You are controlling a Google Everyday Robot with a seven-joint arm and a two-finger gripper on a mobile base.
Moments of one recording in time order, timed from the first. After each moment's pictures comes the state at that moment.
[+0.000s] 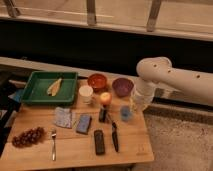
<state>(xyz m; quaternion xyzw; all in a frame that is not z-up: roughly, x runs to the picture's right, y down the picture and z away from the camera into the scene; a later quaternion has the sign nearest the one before) 0.159 0.110 0.702 -0.31 0.23 0.69 0.62</state>
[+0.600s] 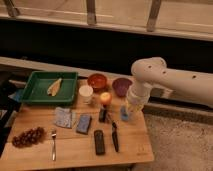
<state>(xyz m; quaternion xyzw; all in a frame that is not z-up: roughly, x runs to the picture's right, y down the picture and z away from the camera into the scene) 0.136 0.111 0.695 -0.32 0.22 0.66 0.64</state>
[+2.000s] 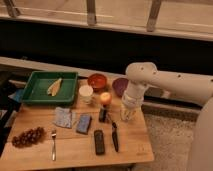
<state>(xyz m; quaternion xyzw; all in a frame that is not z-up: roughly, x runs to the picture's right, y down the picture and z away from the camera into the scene) 0.124 0.140 0.723 -0.39 0.25 0.63 0.63</state>
